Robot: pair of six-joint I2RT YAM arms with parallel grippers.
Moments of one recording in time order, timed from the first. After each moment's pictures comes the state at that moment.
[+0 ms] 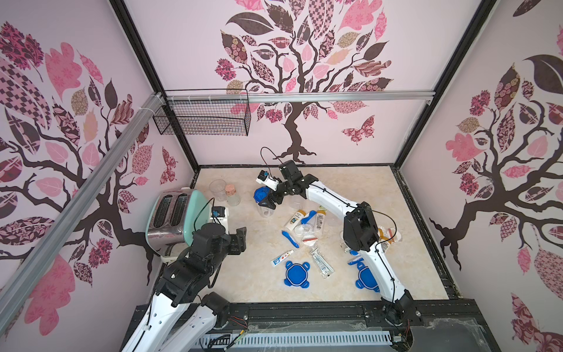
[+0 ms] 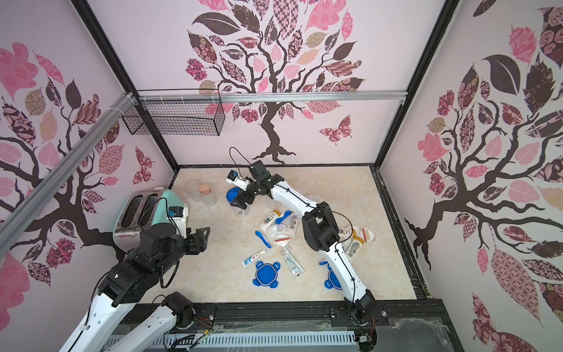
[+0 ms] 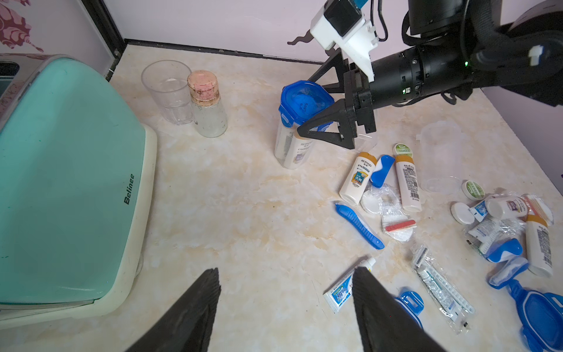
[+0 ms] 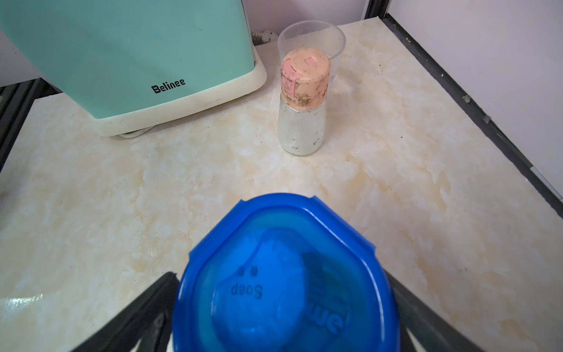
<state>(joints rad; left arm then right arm) -0.51 0.62 0.89 -0.87 -0.27 -0.34 0.68 2.45 2.26 -0.52 -0.56 -0.39</state>
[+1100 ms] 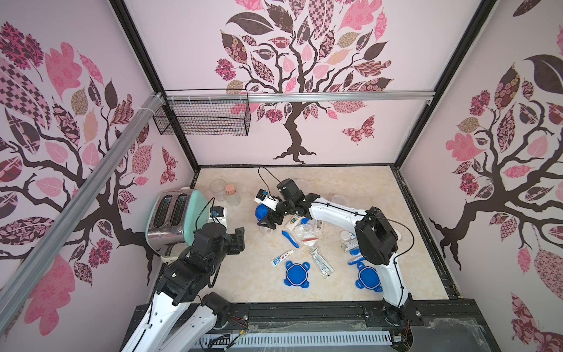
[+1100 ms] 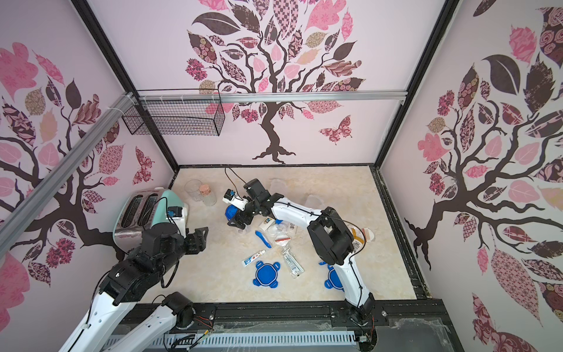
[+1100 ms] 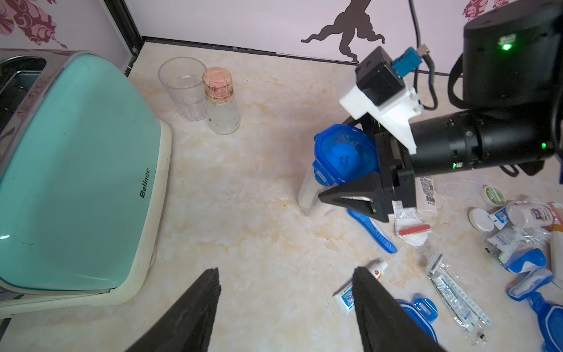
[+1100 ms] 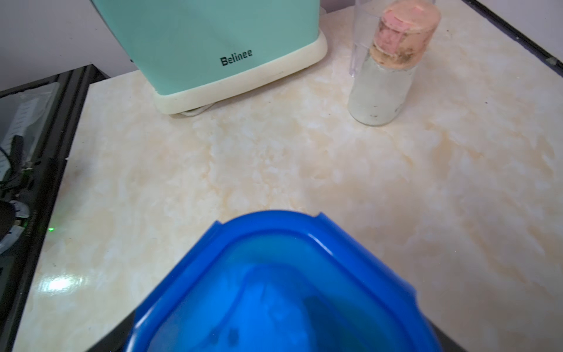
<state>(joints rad) -0.51 0.63 0.89 -0.89 -0.31 -0.36 0.81 2.11 1.66 -0.24 -0.50 -0.27</state>
